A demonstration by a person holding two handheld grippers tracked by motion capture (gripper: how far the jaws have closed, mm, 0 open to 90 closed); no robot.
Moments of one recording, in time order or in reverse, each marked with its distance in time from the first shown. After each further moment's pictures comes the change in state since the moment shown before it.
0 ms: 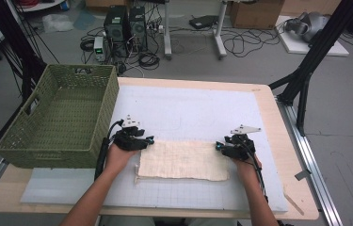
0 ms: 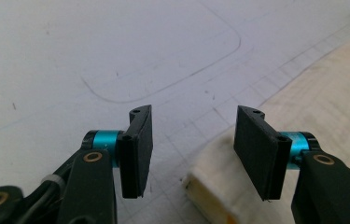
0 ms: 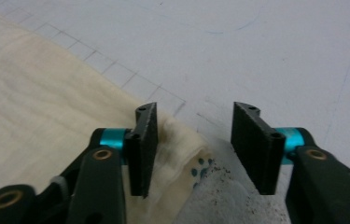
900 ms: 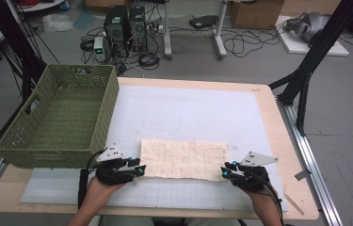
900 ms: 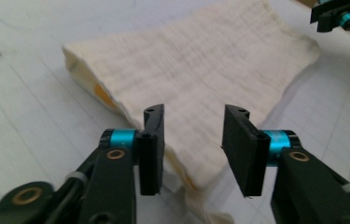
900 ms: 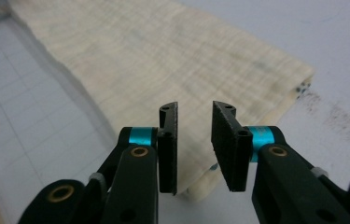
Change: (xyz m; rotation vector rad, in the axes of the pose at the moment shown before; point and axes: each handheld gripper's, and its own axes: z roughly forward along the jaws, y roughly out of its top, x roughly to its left) left arm -0.044 -0.051 -0.086 -0.098 -0.187 0.013; right arm 0.054 -0.040 -0.084 -0.057 0.144 -0.104
